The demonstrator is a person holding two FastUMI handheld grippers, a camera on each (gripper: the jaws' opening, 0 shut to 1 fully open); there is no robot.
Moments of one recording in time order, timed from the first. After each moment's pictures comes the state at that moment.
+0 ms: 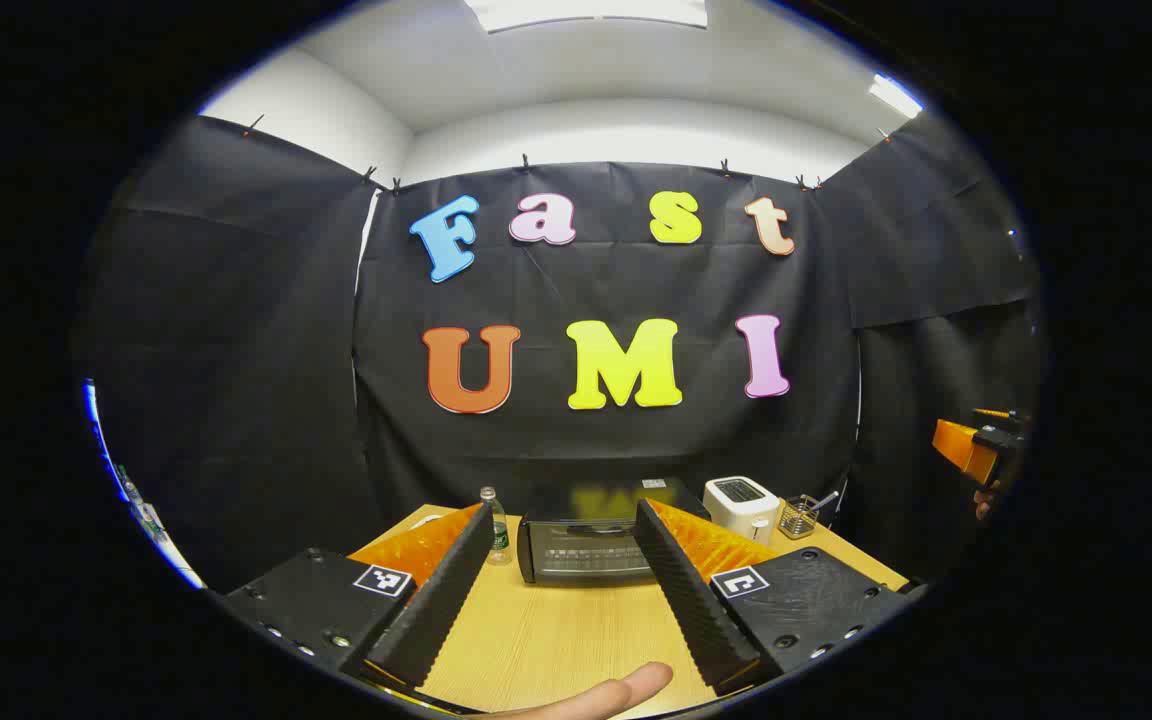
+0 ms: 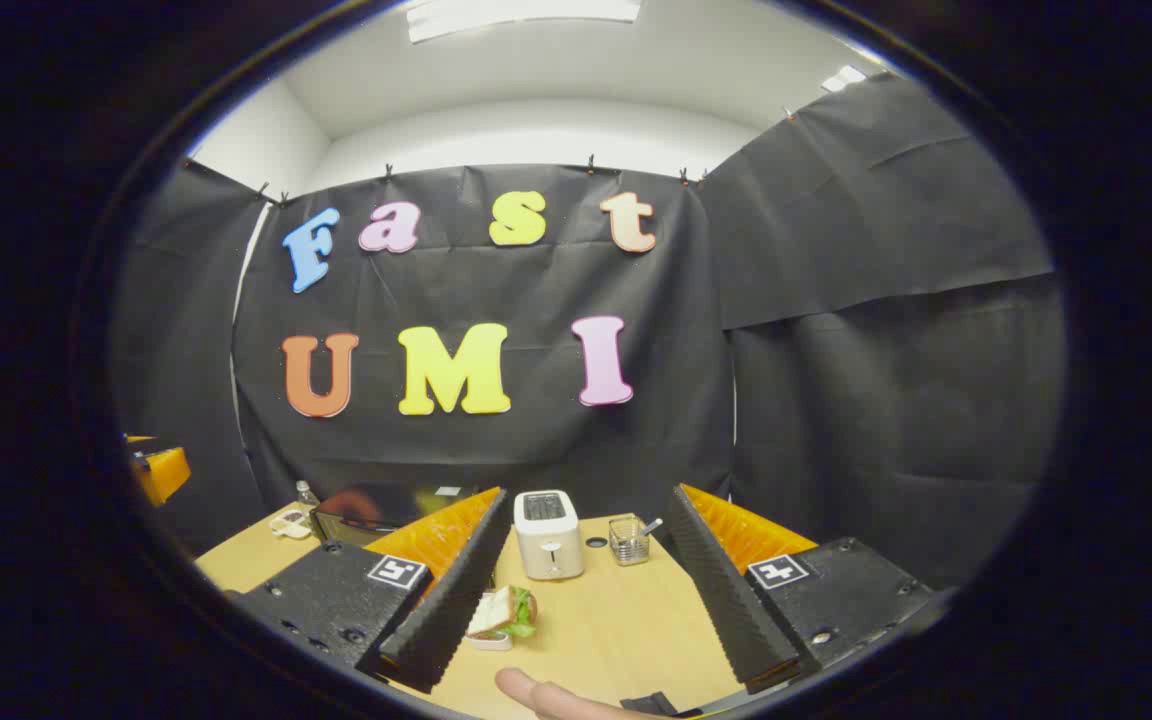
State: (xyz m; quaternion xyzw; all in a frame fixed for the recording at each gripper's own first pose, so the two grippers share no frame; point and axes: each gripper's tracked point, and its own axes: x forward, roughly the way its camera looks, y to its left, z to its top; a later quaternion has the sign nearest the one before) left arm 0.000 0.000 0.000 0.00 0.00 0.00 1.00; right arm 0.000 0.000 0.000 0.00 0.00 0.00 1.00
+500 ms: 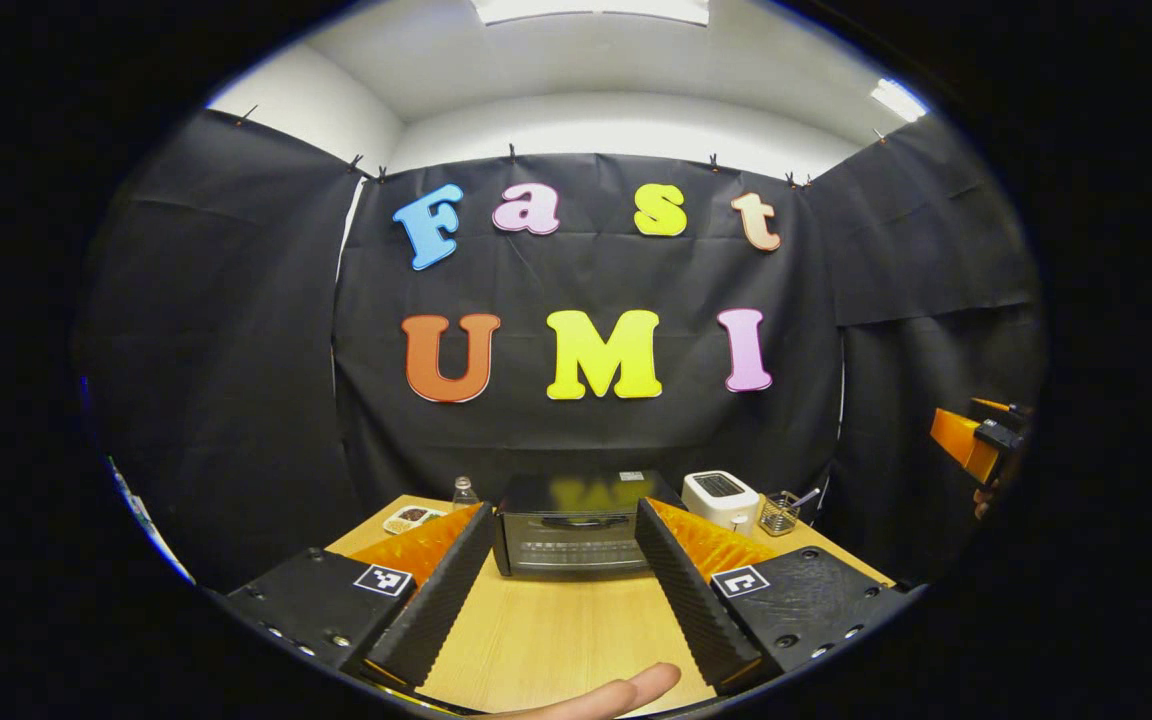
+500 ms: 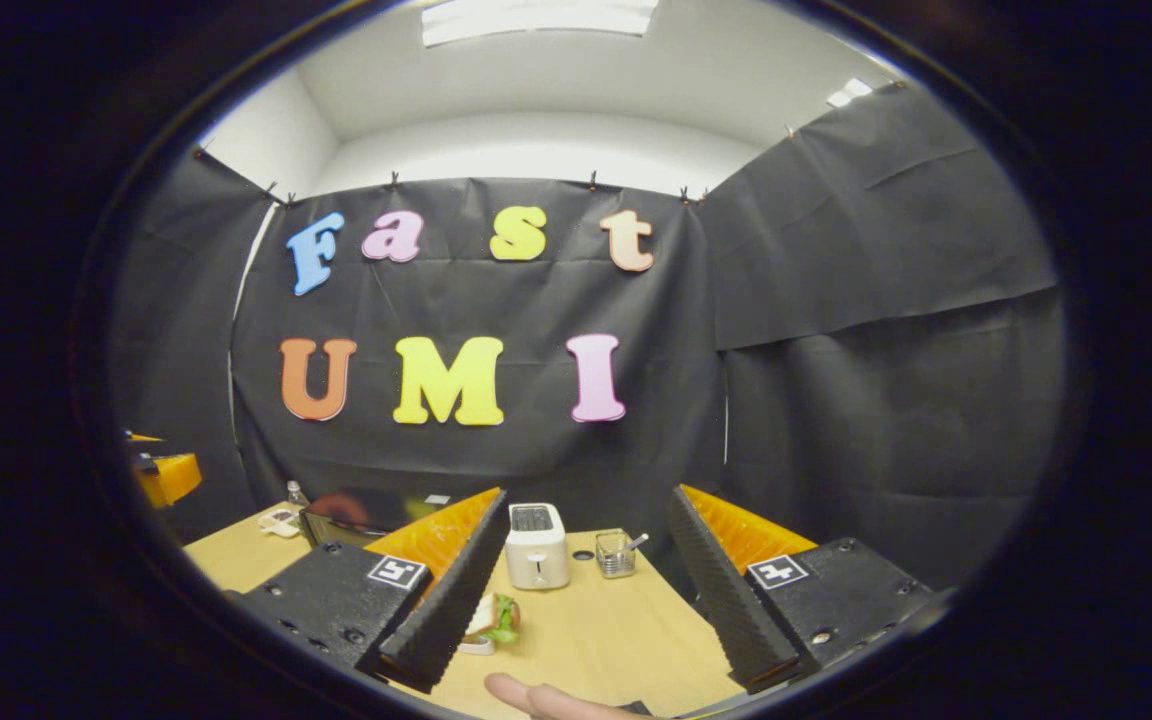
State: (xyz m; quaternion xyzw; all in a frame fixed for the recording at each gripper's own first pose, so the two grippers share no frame) left arm 0.004 -0.021 -0.002 -0.01 0.00 -0.02 1.00; right arm -0.004 -0.011 0.011 -0.02 -0.03 0.00 1.00
